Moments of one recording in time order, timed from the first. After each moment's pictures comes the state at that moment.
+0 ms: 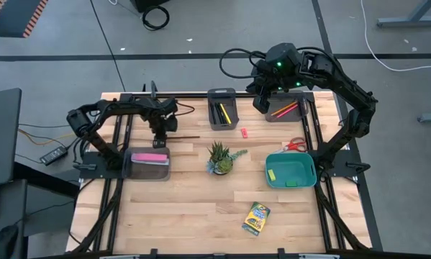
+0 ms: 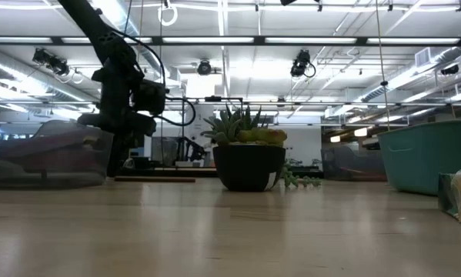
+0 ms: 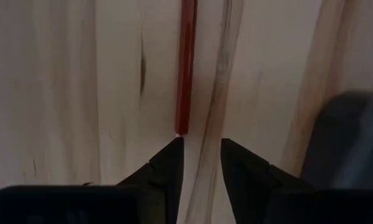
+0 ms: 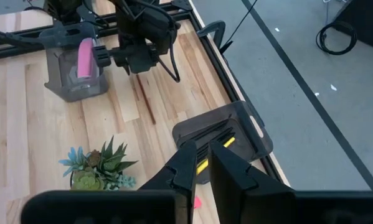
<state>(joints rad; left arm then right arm) 0.67 1.63 0.85 -0.78 0.14 0.59 -0.32 1.57 2.14 -1.30 0.05 -0.02</state>
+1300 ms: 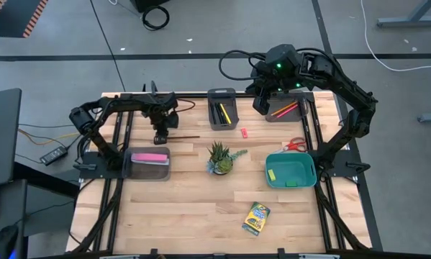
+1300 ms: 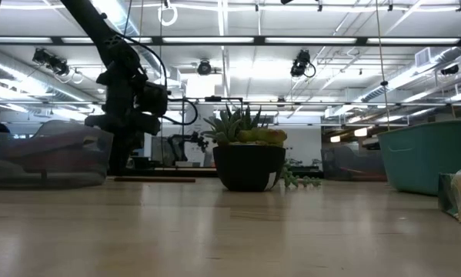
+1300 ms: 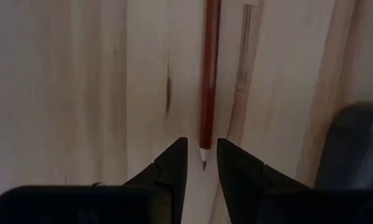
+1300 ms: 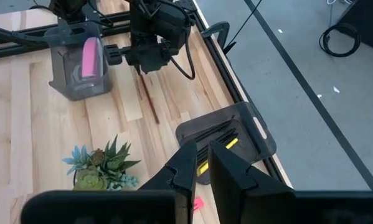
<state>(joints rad) 0.71 1.67 0.89 -0.77 0.18 0.66 -0.31 1.57 2.14 -1.30 0.05 -0.02</state>
